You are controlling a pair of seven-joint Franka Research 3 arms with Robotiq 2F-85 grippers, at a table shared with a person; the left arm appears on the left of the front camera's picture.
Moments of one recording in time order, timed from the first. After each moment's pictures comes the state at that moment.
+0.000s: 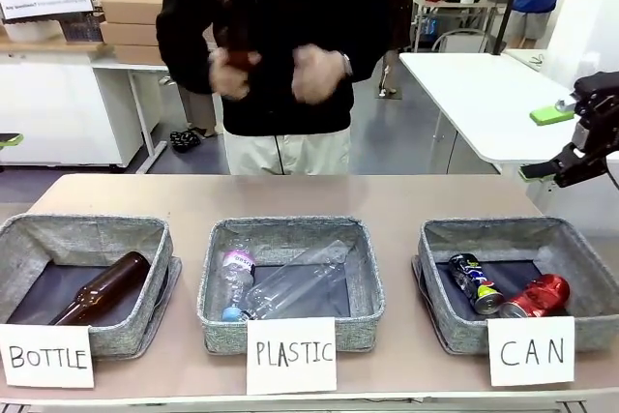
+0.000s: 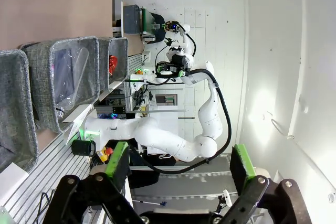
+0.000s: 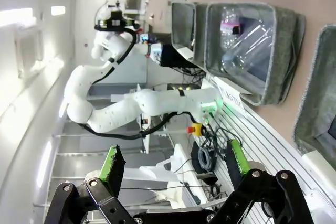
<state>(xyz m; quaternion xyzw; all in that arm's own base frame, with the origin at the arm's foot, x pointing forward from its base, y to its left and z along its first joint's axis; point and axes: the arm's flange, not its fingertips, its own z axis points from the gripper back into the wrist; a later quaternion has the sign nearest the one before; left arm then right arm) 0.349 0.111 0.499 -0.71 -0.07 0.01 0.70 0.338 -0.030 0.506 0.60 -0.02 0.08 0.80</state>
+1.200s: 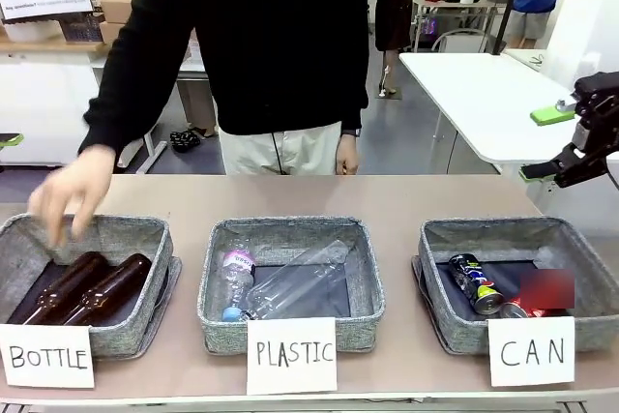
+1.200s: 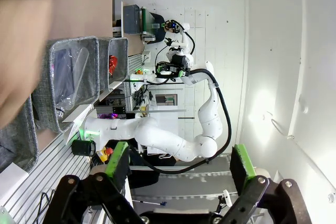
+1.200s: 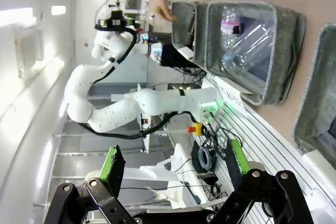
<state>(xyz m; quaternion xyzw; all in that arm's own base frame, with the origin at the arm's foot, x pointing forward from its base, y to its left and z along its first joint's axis) 0.349 0.111 0.499 -0.71 -0.07 0.01 0.70 0.337 -0.030 0.506 0.60 -0.02 0.08 0.79</state>
